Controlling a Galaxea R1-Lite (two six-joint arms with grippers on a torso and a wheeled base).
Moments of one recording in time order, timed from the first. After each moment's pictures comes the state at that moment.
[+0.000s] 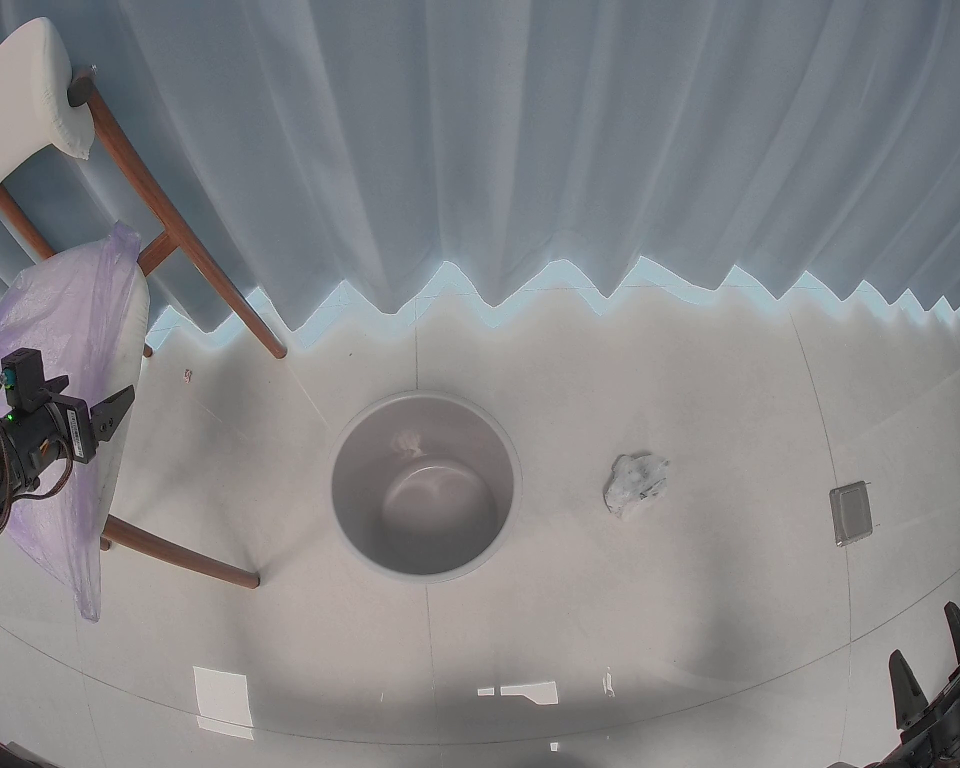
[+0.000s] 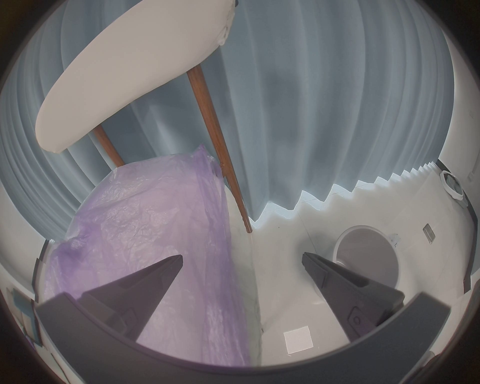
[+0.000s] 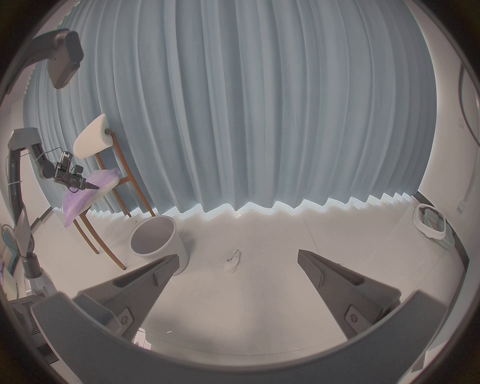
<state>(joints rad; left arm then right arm) 0.26 1.34 -0.61 -0.59 -0.20 0.20 0.00 0.02 -0.02 0.00 -0.02 0.00</state>
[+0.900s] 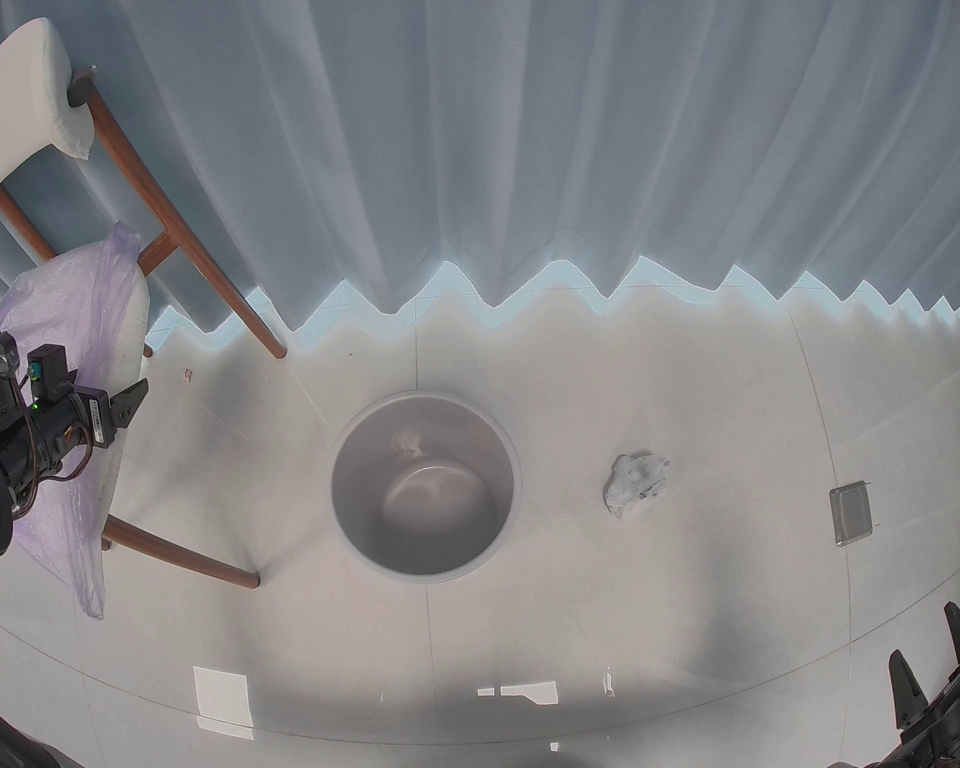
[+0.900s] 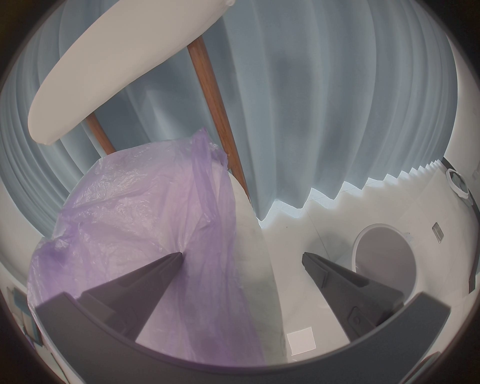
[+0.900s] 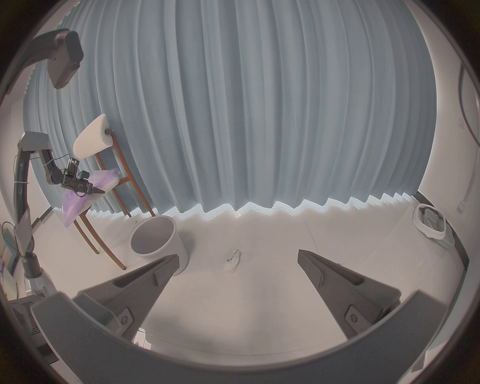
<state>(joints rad) 0.28 1.52 -0.66 -0.71 -0.19 0.20 0.00 0.02 -0.02 0.00 -0.02 0.00</state>
